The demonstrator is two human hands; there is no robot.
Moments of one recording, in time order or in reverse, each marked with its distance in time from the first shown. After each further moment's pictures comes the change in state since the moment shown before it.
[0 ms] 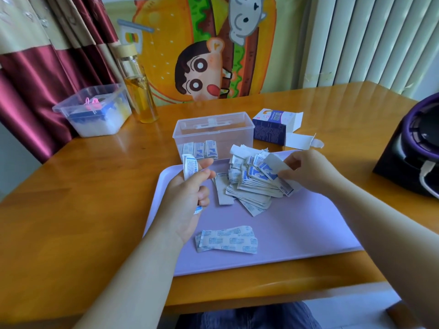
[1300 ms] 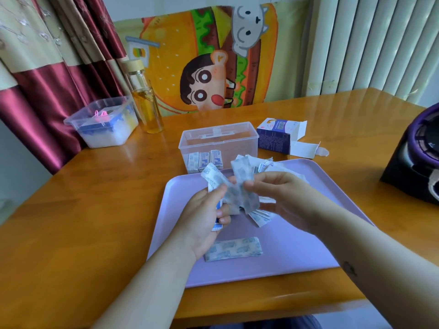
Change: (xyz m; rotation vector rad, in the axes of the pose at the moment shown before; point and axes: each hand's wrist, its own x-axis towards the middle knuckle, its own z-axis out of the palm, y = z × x) left_hand -0.001 -0.010 0.006 -0.054 -0.179 -0.150; right_hand -0.054 -0.062 0.015 0.954 -0.462 -0.021
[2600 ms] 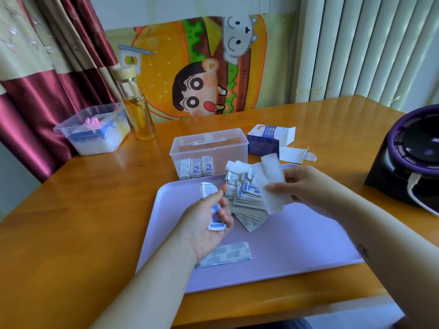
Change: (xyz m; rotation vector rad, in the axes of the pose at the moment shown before) left_hand 0.014 -0.004 0.012 -0.377 0.043 -0.271; right_hand -0.001 -0.006 -0.059 -0.281 0.187 0.051
